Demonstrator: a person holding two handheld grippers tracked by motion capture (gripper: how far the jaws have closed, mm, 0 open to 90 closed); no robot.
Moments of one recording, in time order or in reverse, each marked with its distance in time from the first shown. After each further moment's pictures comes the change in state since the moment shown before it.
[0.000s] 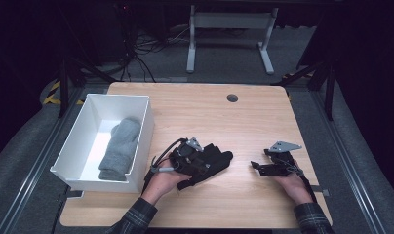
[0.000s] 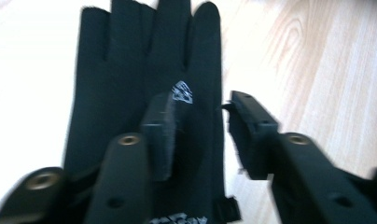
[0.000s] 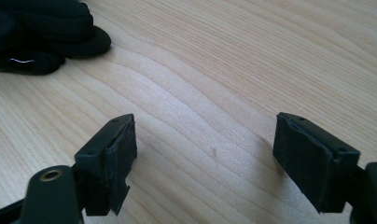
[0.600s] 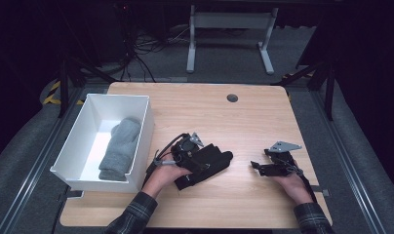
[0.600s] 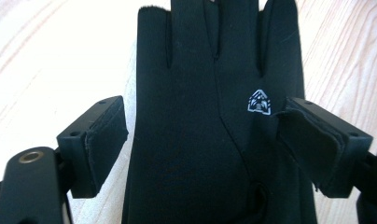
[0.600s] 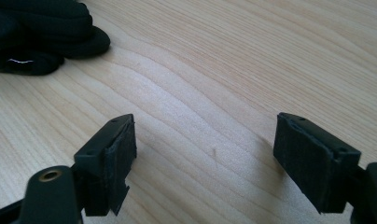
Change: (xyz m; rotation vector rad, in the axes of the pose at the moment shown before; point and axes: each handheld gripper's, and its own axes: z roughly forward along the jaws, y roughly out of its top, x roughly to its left) left arm 0.026 0.003 0.023 0.036 0.112 0.057; right arm 0.000 0.000 0.000 0.000 -0.003 0.002
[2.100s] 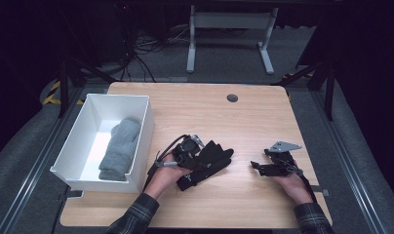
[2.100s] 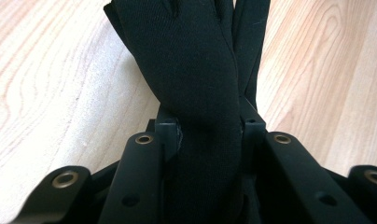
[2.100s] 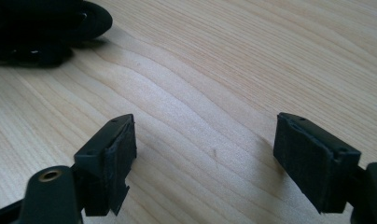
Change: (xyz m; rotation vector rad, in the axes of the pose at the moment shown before) left arm -0.010 0.006 -0.011 0.038 -0.100 -0.082; right arm 0.000 0.000 0.000 0.002 -0.001 0.003
